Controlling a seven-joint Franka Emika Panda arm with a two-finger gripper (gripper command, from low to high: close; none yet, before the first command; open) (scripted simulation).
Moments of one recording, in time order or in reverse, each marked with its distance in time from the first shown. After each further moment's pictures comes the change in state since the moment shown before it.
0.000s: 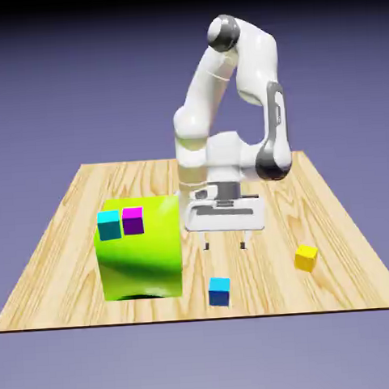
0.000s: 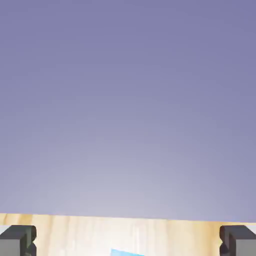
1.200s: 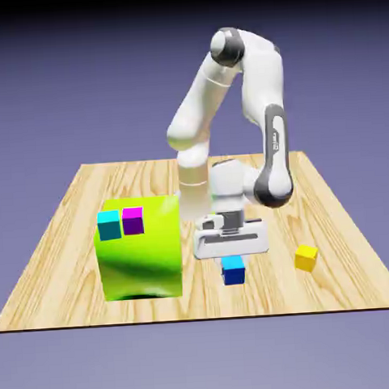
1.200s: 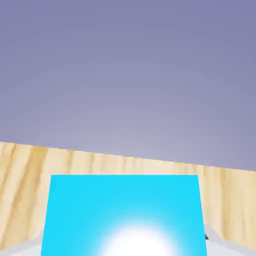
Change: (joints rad) arm -0.291 -0.042 0.341 0.095 0.110 -0.093 -0.403
